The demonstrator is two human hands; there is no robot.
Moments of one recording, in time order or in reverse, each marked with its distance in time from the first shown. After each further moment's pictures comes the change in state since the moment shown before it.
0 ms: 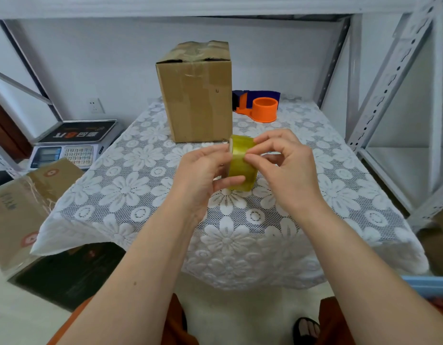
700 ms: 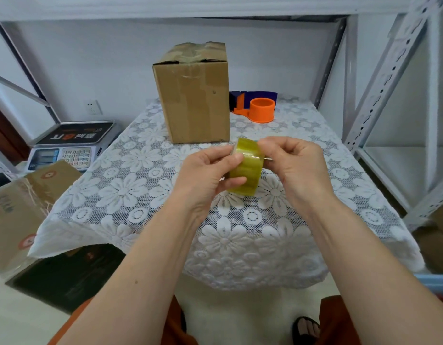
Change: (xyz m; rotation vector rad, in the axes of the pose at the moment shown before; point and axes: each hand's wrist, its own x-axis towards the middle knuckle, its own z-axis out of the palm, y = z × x) left_hand 0.002 -0.006 0.004 -0.014 -0.067 0.010; right_hand 0.007 -0.002 -0.013 0.437 0.046 0.343
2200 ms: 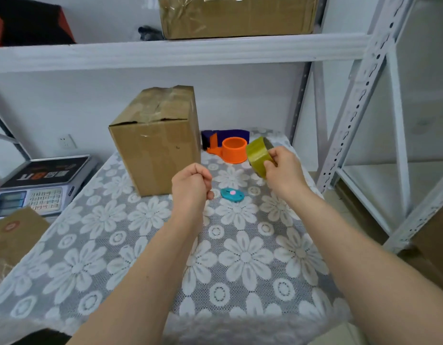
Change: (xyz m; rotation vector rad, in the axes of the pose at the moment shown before) left_hand 0.109 0.010 0.051 0.202 0.344 0.076; right_hand 0.140 -0.004 -0.052 -0.770 0.147 -0.035
